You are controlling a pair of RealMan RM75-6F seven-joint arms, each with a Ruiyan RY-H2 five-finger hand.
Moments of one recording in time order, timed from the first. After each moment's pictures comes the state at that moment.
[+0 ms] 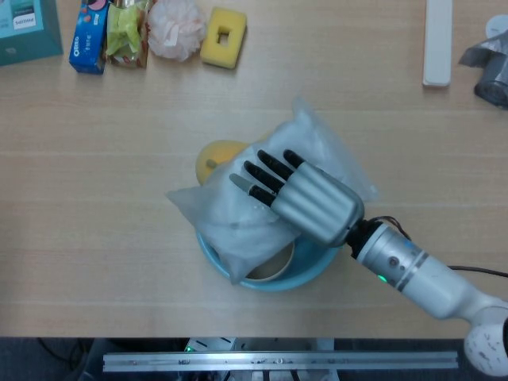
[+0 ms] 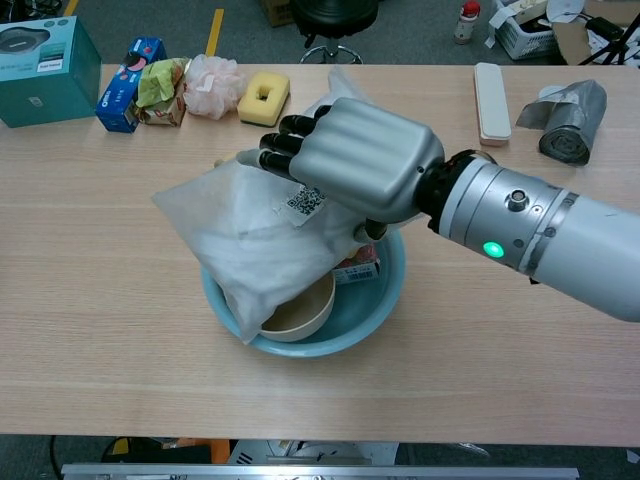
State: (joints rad) left arm 0.06 -0.92 0.01 -1.77 1.54 1.62 -0.07; right arm 0.83 -1.42 0.13 -2.09 -1.06 0.95 -1.25
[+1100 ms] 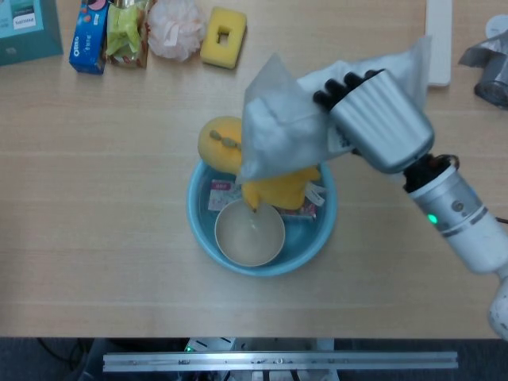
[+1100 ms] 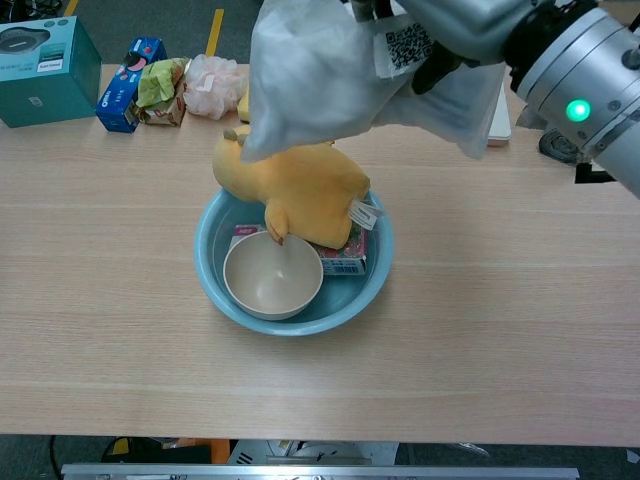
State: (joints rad) left arm 0.06 -0.91 0.00 -1.77 1.55 1.60 -0.09; right arm 0.80 -1.28 0.20 -1.99 -1.21 1.23 -0.87
